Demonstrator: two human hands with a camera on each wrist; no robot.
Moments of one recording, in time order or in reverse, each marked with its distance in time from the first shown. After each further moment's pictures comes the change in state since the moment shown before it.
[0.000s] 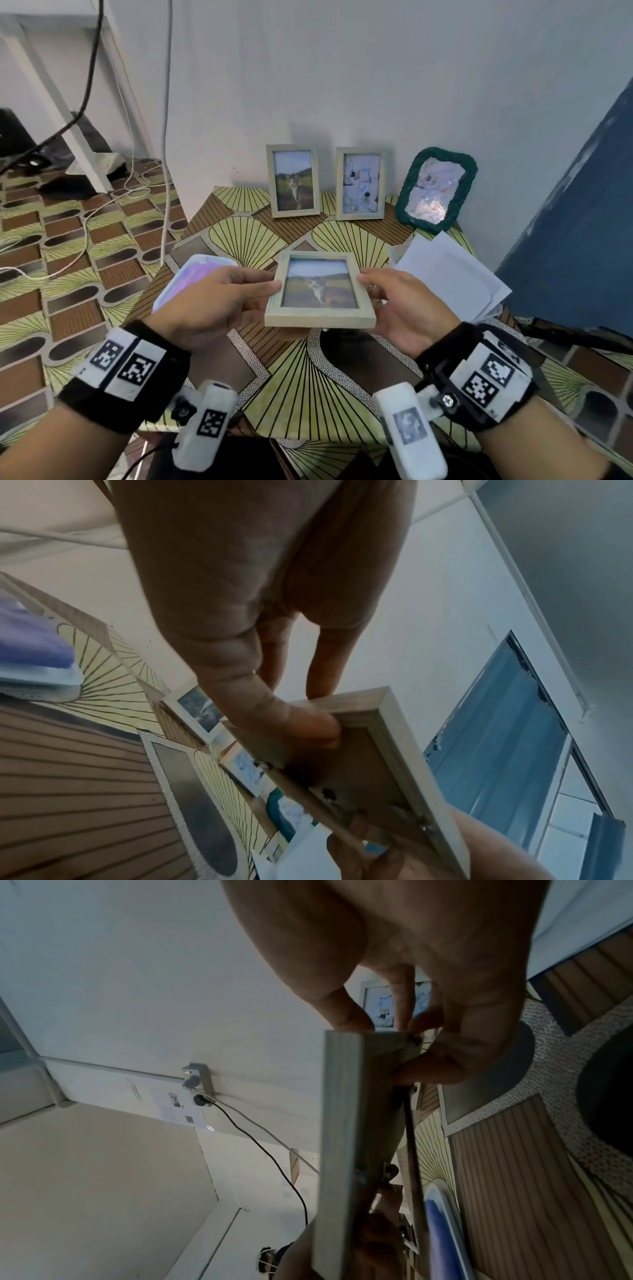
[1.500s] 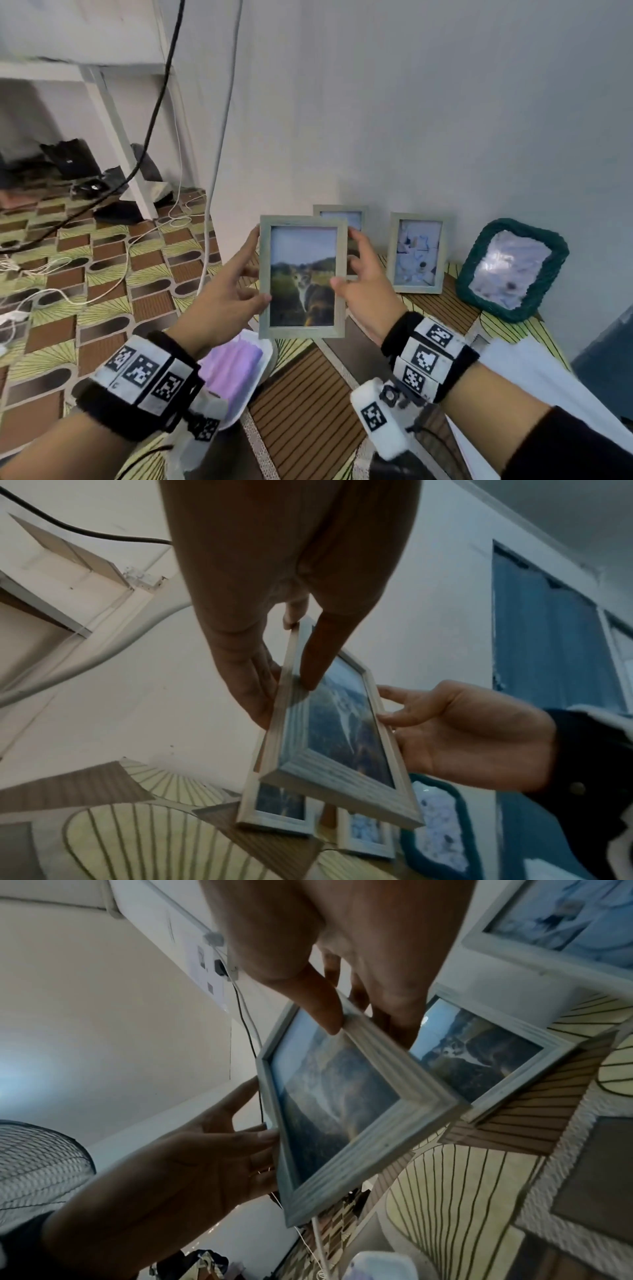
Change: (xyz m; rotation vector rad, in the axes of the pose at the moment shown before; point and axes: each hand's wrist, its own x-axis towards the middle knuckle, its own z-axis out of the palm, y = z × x) left_hand 0.074 0.071 -0.088 0.418 0.302 0.407; right_hand 0.155 -0.050 0.110 -0.460 -0.219 -0.468
